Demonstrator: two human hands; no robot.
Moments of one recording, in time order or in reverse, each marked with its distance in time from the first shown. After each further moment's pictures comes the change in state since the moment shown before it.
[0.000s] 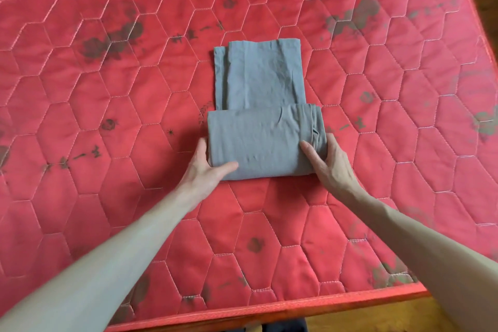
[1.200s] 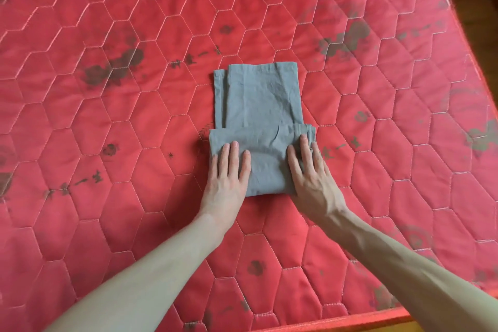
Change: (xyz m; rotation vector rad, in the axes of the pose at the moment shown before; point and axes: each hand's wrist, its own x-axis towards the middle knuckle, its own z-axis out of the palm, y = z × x) left_hand 0.017 0.002 0.046 1.452 0.066 0.531; right_hand 0.001 -0.015 0.022 -0.972 -0.058 -0.479
